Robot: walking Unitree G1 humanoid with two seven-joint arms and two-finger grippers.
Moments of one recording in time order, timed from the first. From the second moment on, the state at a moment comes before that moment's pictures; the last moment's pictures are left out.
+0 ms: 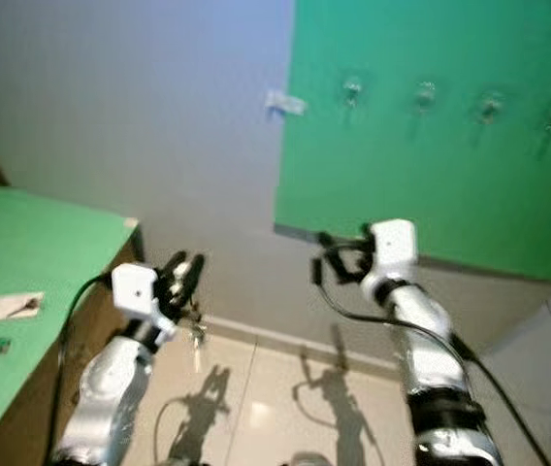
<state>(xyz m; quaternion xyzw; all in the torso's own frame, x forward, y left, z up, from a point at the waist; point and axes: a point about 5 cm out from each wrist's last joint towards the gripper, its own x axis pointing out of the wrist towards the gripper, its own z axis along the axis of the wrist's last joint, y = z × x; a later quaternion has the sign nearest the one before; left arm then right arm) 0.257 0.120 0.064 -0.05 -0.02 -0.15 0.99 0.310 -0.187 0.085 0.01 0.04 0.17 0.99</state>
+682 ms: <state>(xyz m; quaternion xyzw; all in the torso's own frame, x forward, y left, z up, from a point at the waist) 0.281 0.132 0.075 0.00 -0.02 -0.20 0.98 0.299 -0.163 0.064 0.03 0.05 0.17 0.98</state>
